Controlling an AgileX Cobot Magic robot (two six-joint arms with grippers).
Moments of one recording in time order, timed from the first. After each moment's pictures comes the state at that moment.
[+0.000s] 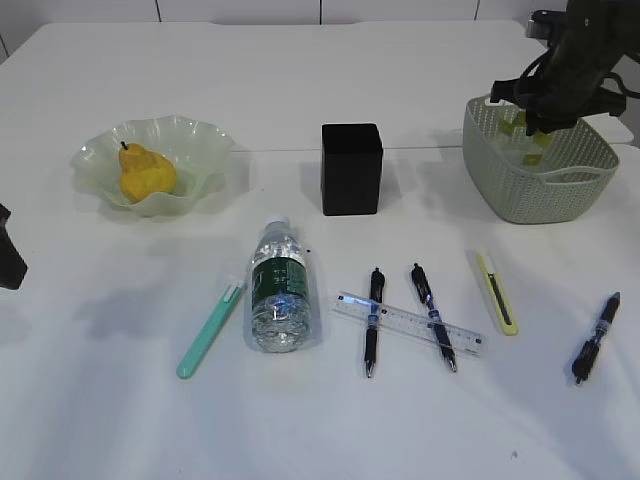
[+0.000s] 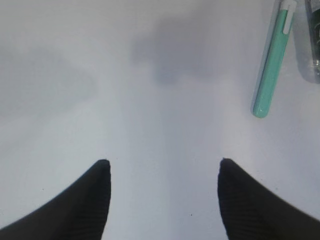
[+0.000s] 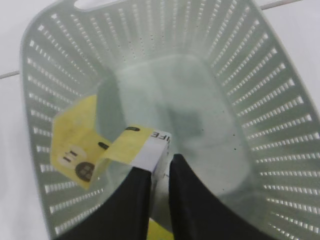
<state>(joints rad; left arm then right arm) -0.09 1.41 -0.96 -0.20 0.90 0.06 -0.01 2.32 -2.07 -0.23 0.82 0.39</state>
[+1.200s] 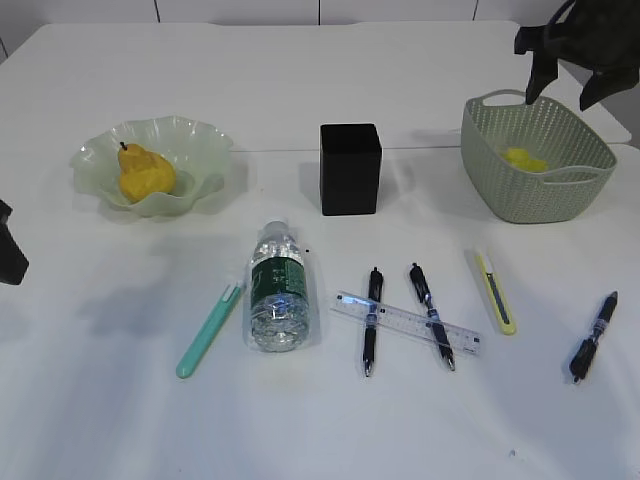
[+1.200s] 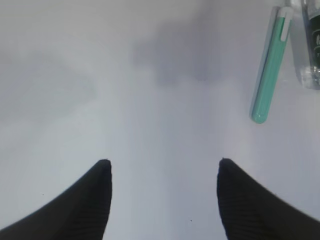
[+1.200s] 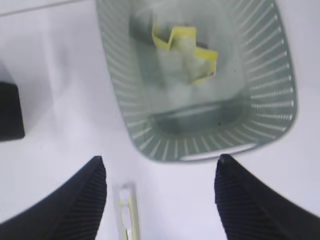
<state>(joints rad) -0.09 1.41 -0.96 -0.20 0.88 0.06 -0.02 2.14 -2.10 -0.02 1.17 0.17</state>
